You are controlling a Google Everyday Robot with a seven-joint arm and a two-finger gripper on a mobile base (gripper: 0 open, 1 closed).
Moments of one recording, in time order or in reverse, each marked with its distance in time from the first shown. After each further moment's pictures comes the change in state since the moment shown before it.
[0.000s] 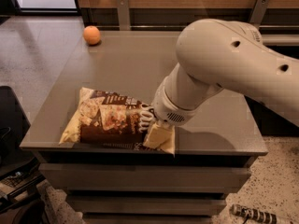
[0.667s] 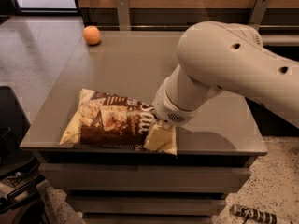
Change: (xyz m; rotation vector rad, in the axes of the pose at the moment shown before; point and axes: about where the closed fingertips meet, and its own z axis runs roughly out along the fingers) arm 0.002 0.000 0.004 0.000 0.000 0.000
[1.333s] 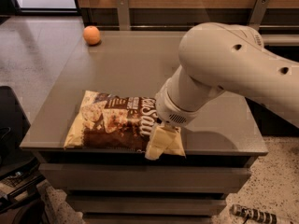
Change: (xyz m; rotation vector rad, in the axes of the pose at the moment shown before) arm 0.002 -0.001 0.001 -0.002 -0.001 0.005
